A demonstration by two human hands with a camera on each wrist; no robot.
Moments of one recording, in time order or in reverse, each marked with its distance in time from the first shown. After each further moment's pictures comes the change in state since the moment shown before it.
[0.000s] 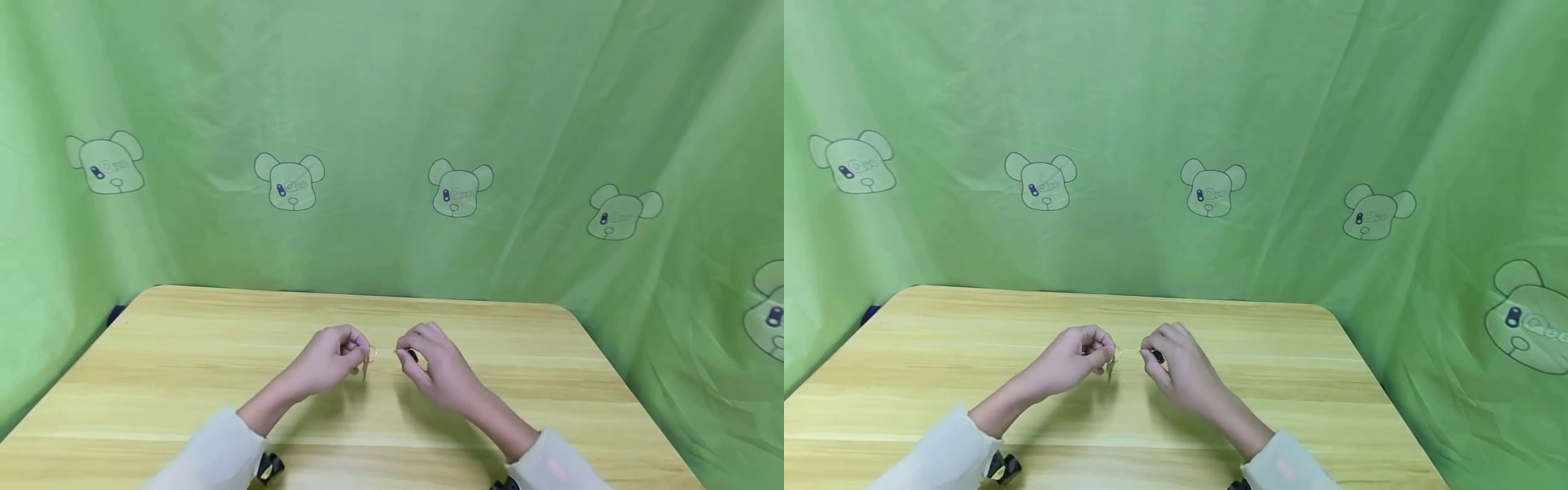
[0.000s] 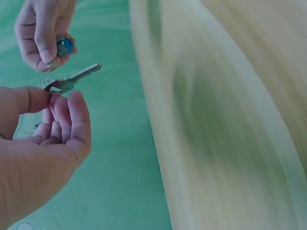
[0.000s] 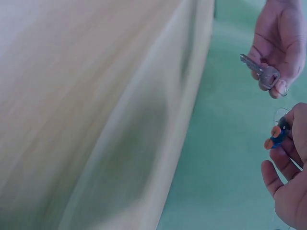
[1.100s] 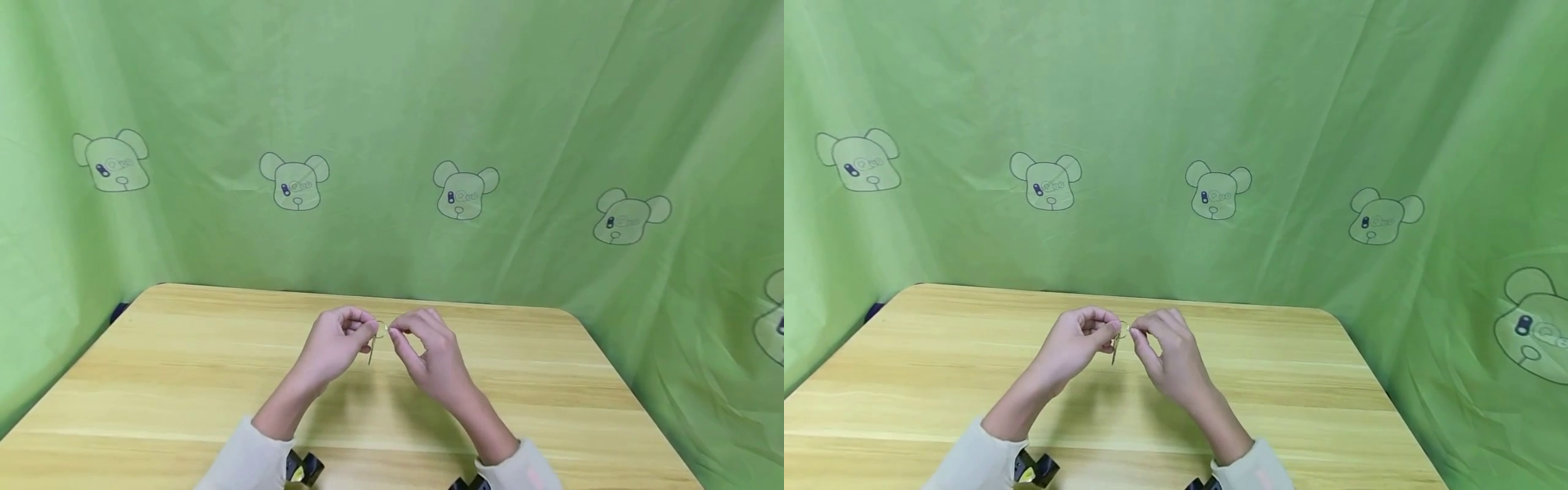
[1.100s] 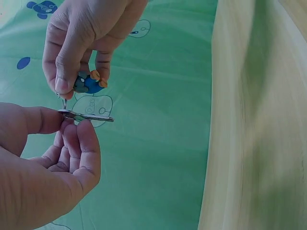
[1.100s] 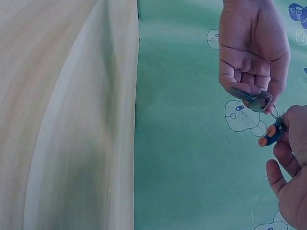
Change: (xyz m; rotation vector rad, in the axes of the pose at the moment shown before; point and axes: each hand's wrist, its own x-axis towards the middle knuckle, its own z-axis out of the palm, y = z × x) left_hand 0.006 0.033 0.007 -0.296 0.267 -0.045; right_hand 0.031 -0.015 0.005 0.114 0.268 -0.067
